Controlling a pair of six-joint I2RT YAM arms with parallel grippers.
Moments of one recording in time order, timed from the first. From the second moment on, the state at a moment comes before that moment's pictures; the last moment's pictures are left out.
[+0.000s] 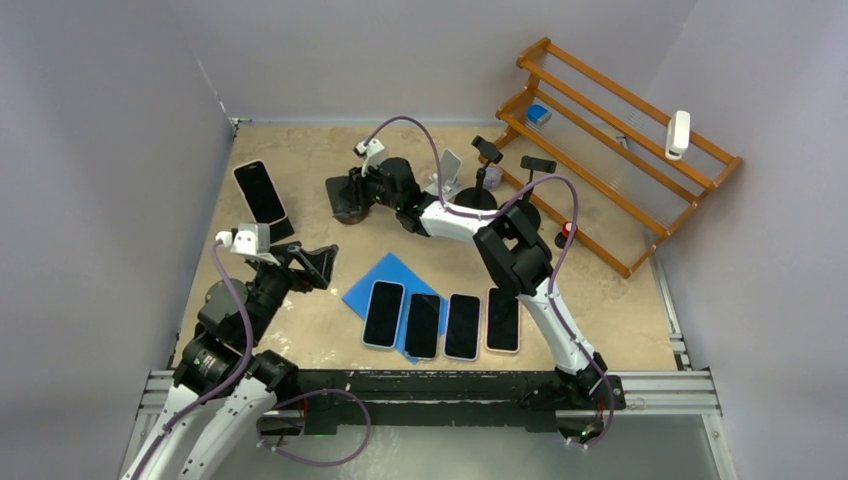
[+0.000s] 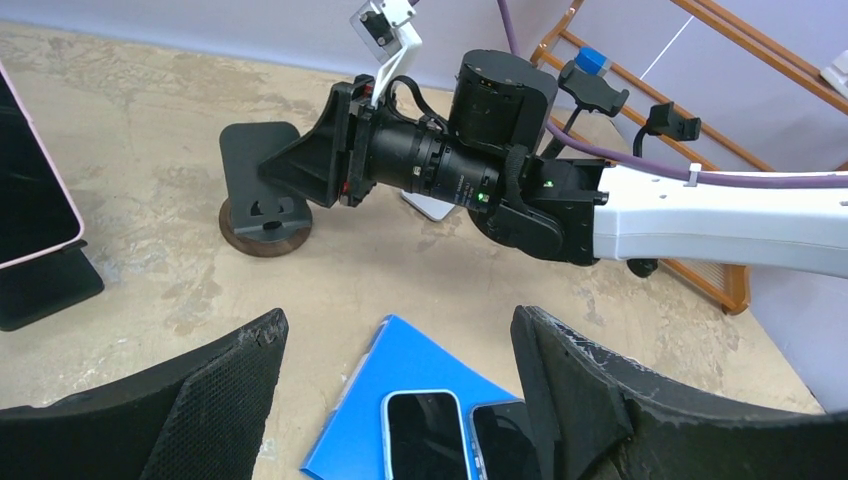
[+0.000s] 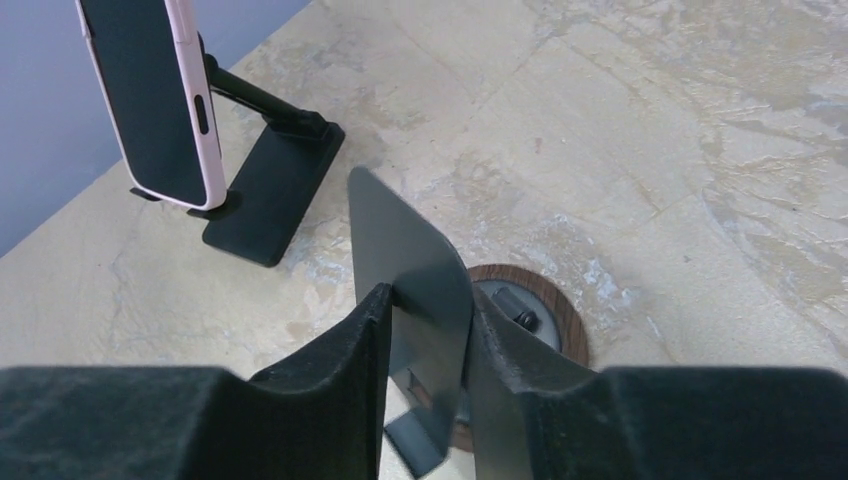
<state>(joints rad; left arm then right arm) -0.49 0.29 0.62 -0.36 -0.17 -0.38 0.78 2.41 1.82 0.37 -0.21 0.26</state>
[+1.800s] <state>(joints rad) -0.49 0.32 0.62 -0.36 -0.16 -0.38 0.65 2.39 1.77 0.48 0.04 0.30</state>
